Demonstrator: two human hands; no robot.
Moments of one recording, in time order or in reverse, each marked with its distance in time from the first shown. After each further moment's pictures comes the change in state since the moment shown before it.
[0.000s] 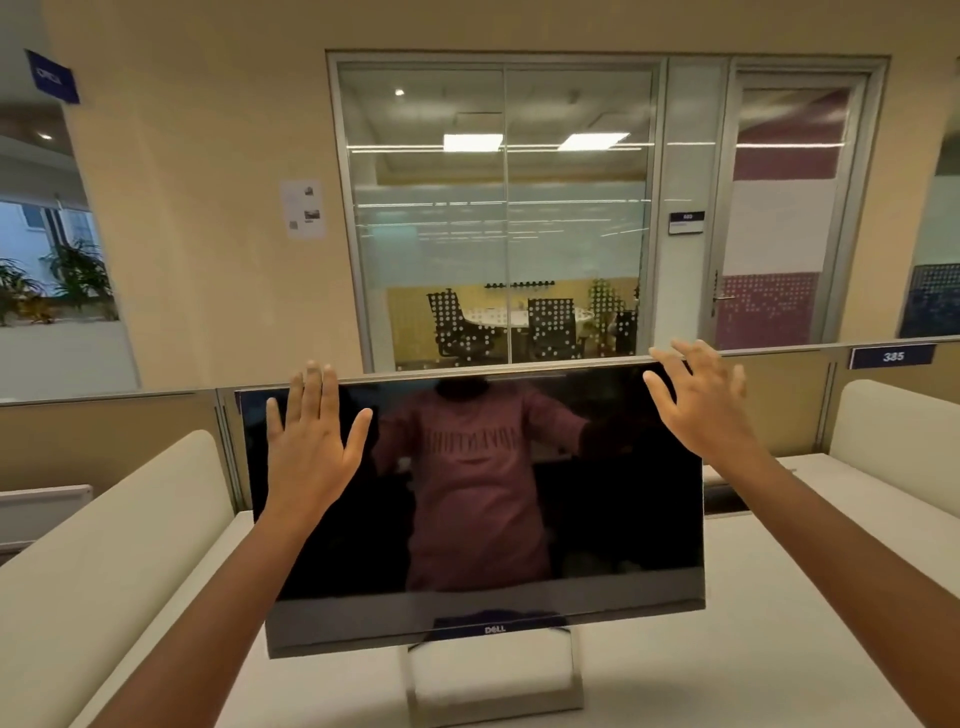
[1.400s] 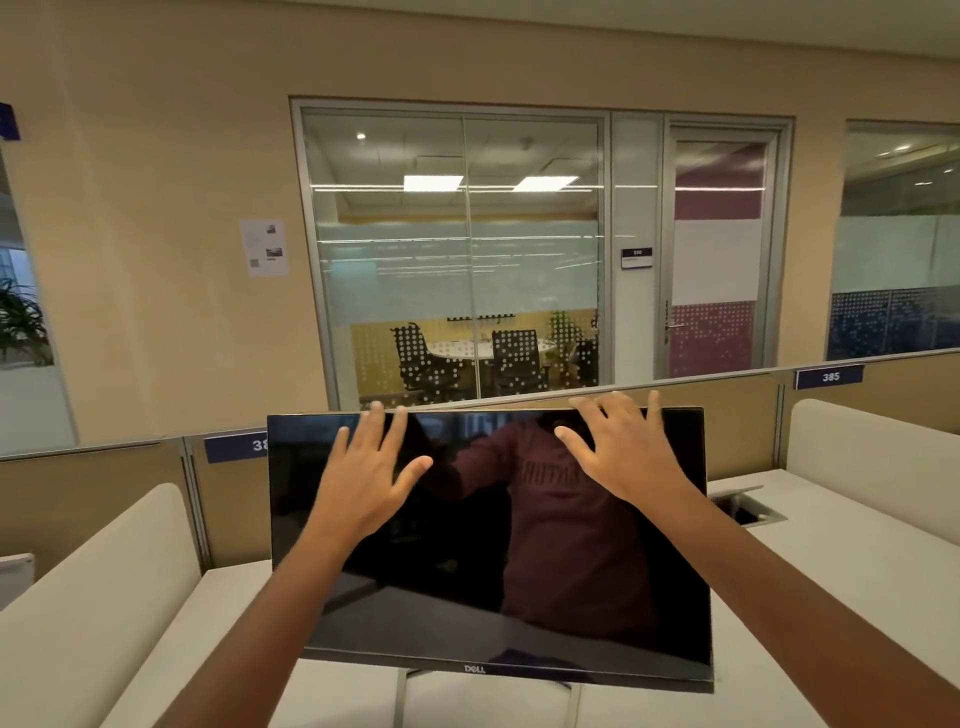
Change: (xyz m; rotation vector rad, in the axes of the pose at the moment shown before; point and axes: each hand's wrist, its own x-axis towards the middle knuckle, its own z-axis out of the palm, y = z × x) left_hand 0.022 0.019 0.006 -0.032 -0.233 0.290; right_hand -0.024 -0.097 -0.018 -0.263 -0.149 -0.095
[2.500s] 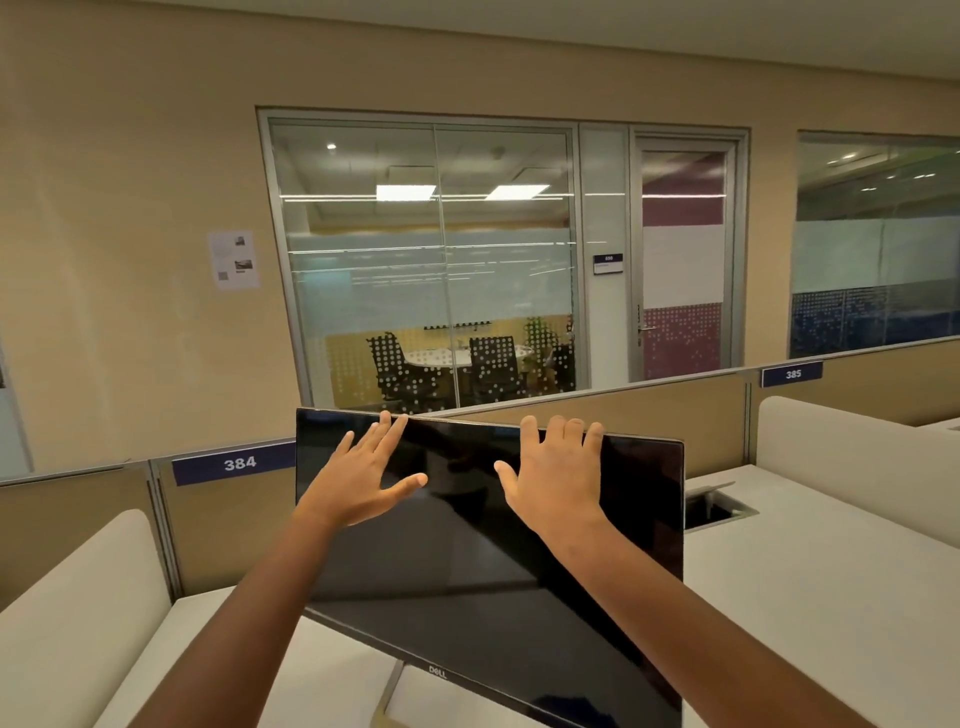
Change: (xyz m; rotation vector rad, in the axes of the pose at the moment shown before) left_hand 0.032 -0.004 0.003 -0.118 -0.259 0.168; right_hand -0.019 -0.069 -0.029 -0.126 -0.160 0.174
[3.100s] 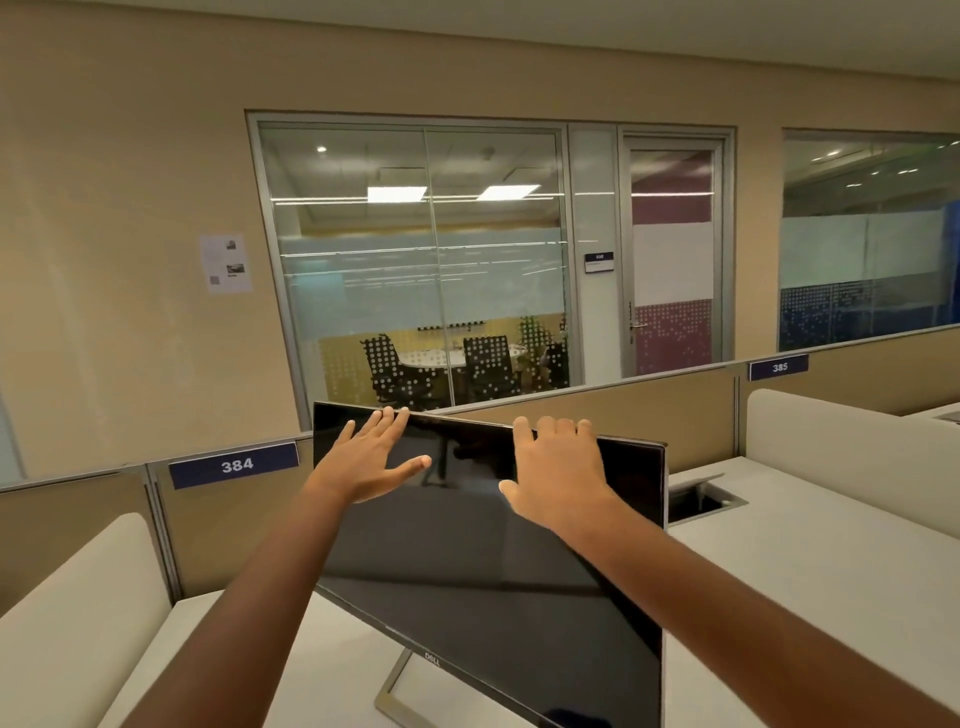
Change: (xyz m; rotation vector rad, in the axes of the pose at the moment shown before) left_hand 0.008 0.012 -0.013 0.044 -0.057 -0.039; right_hand -0.017 0.011 -0.027 -0.041 -0.126 -0.118
